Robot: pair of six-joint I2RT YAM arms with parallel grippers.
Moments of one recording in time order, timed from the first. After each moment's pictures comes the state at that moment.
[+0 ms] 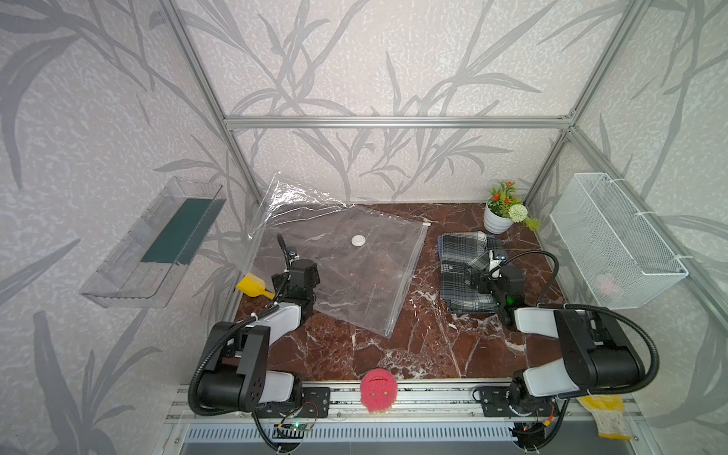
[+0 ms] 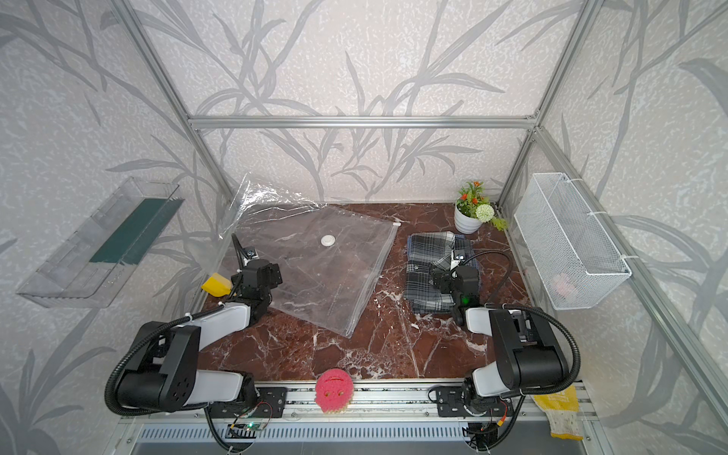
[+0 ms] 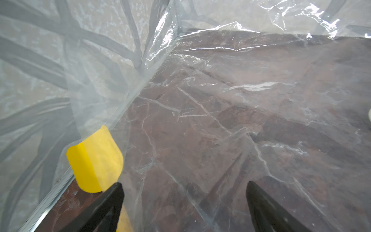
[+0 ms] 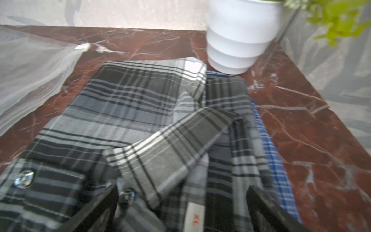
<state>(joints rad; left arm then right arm) -0.10 1.39 0.48 0.35 -0.55 -0.16 0.09 1.53 0.37 0.69 0.09 -0.01</state>
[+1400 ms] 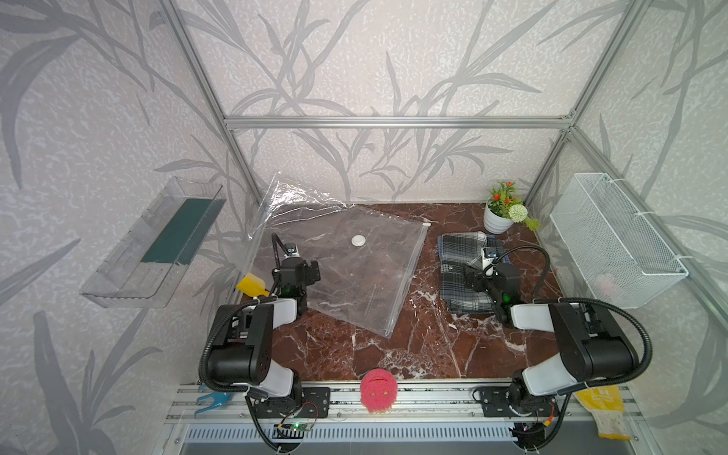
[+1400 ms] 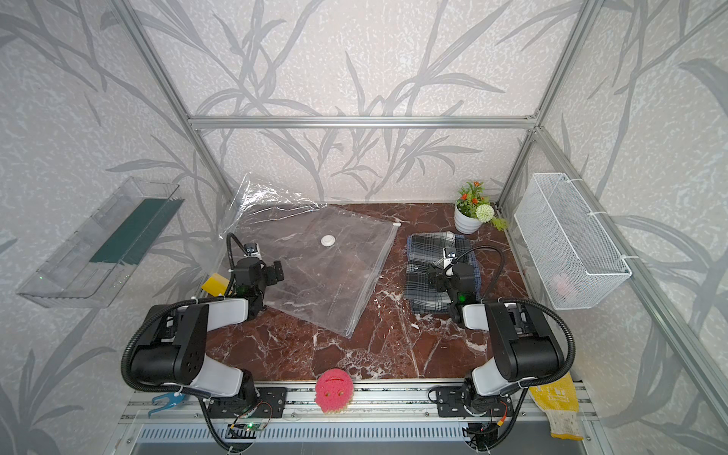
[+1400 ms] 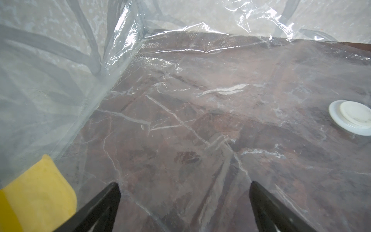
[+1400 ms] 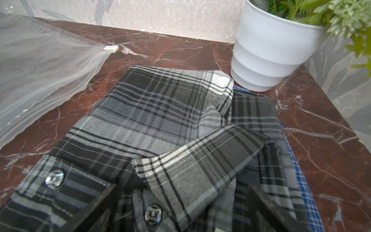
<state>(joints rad) 0.01 1.51 0.49 0.52 -0.27 -0.08 0.10 1.54 0.40 0.69 0.05 -0.06</state>
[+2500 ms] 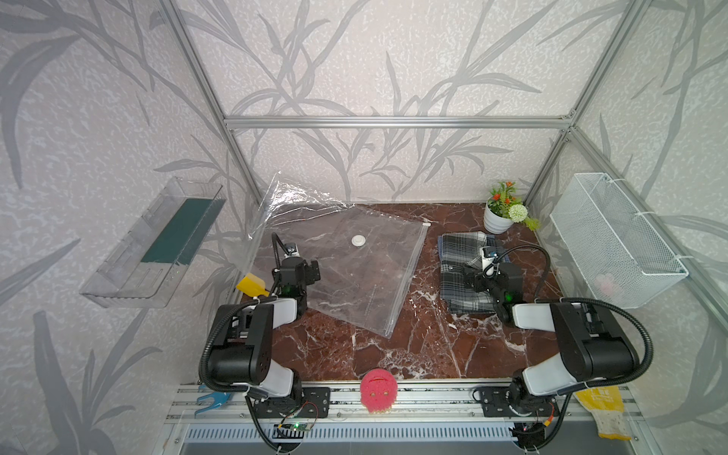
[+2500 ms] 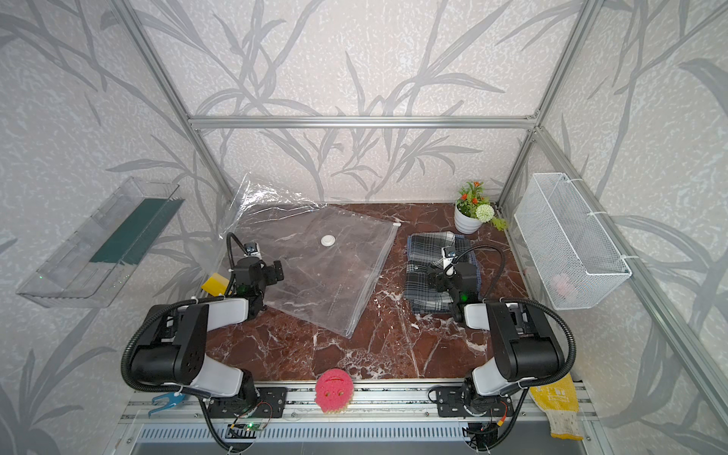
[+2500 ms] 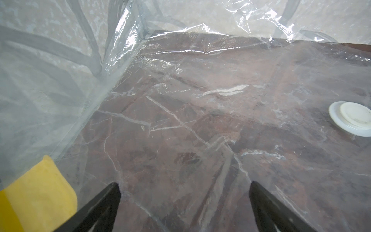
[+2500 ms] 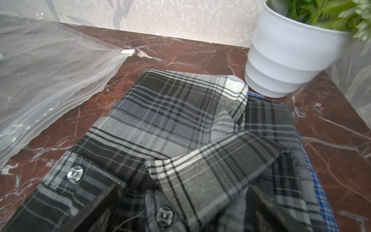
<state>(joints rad) 0.01 1.51 0.49 0.52 -0.27 -0.08 0.07 1.54 0.41 0.69 -0.08 -0.08</state>
